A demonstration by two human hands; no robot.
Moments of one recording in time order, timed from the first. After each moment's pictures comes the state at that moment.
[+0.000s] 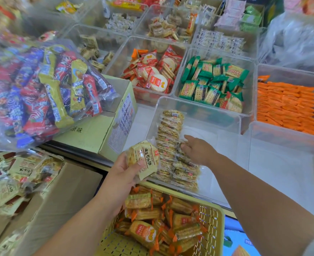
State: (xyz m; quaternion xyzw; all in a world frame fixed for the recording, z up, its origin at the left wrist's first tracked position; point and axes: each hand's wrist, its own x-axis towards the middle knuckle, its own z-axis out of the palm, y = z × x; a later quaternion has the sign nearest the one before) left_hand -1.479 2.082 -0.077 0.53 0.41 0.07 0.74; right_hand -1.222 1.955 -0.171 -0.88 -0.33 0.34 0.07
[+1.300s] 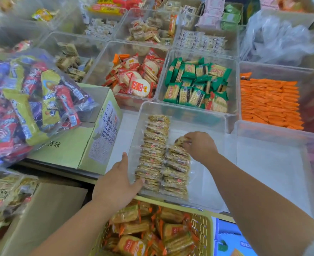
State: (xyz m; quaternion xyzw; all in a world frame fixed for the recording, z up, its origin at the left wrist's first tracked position) left_hand -1.444 2.099 -0.117 0.90 0.34 -0.18 0.21; right_hand -1.193 1.941 -0.149 -0.93 -0.27 0.21 0.12
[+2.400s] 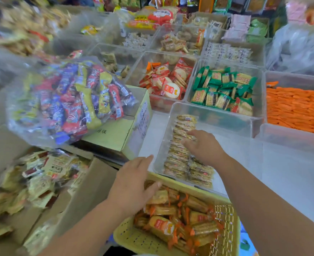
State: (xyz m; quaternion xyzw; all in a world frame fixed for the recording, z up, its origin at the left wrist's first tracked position) left_hand -1.524 2.093 -0.065 0.95 0.24 -0.06 0.21; right_hand -1.276 1.975 -0.089 -0.89 -0.31 0.26 0.23
